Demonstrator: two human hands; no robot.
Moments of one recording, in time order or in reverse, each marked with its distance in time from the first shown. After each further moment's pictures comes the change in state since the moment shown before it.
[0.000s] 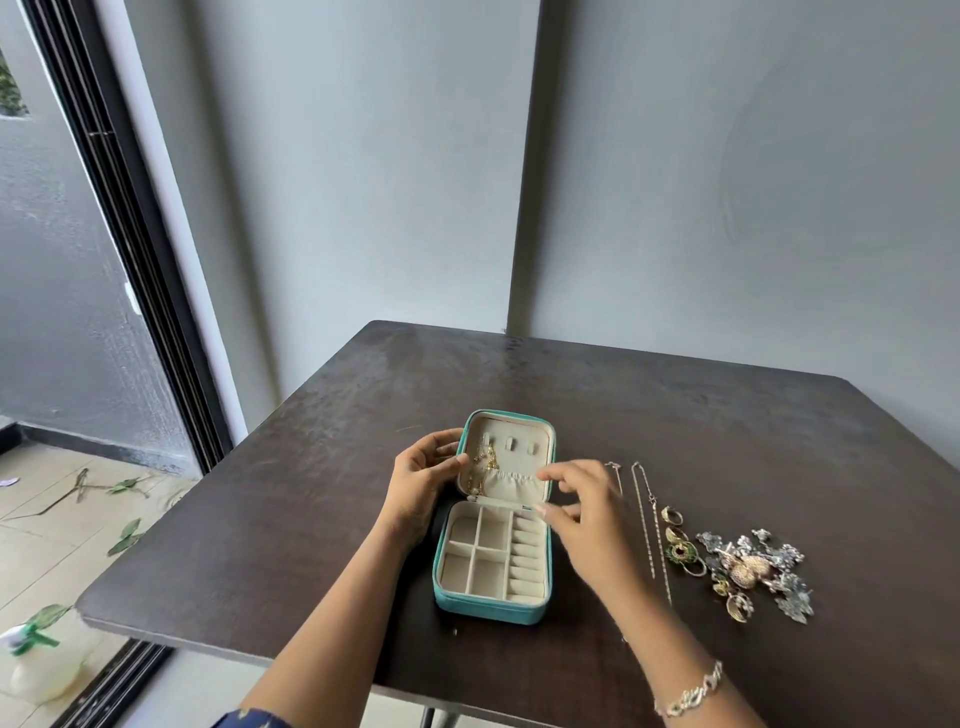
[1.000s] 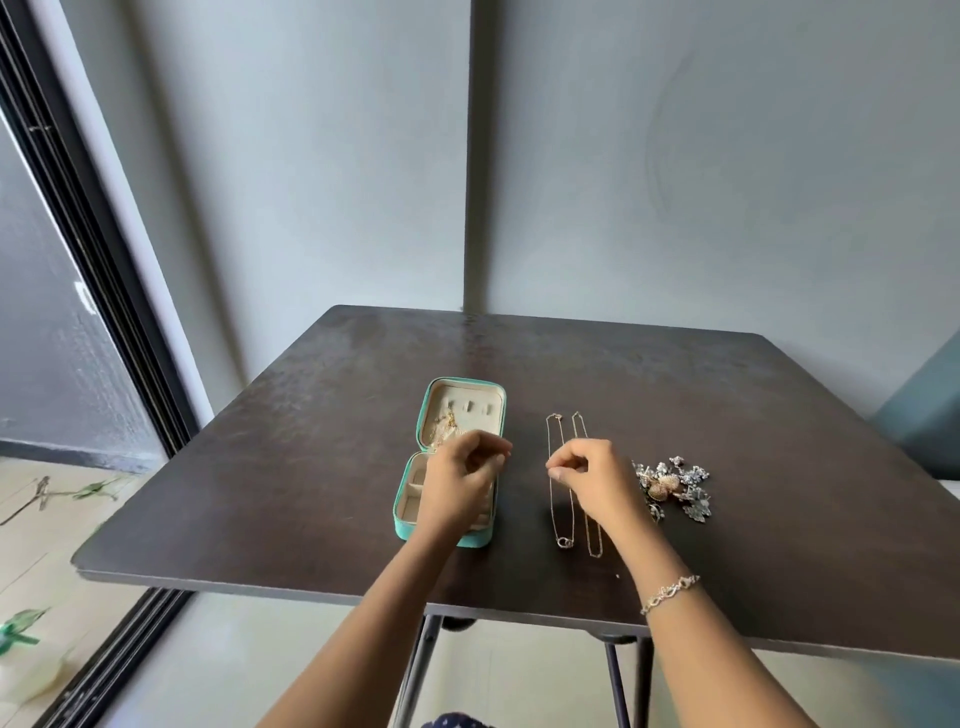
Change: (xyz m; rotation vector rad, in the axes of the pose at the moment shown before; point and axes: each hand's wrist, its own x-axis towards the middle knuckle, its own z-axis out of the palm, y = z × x) left_hand -0.082 -0.001 0.077 0.645 -0.059 0.282; right_hand -0.022 0.026 -0.057 -0.124 -0.041 0.260
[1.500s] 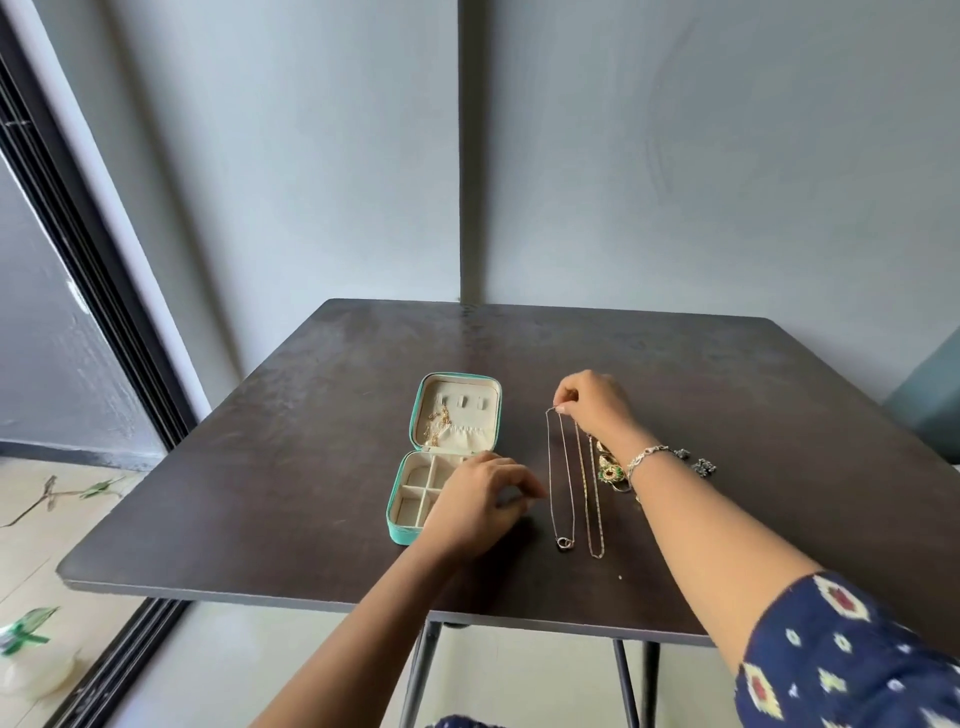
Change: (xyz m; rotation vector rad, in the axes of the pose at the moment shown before) left_hand -0.006 0.006 0.004 0.480 -0.373 0.278; right_hand 0.093 0.005 -0.009 -0.334 -0.059 -0.063
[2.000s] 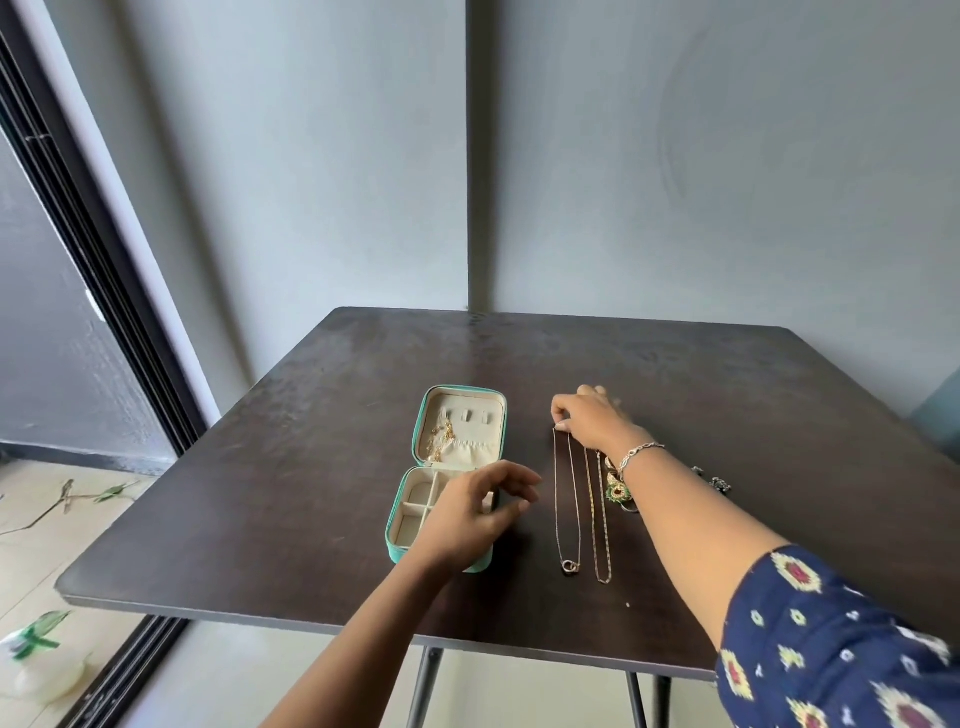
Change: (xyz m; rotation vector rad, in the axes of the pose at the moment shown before) left_hand -0.001 -0.008 -0.002 -0.374 0.047 -0.130; right_hand 0.022 0.009 0.014 -0.280 -0.220 -0.081
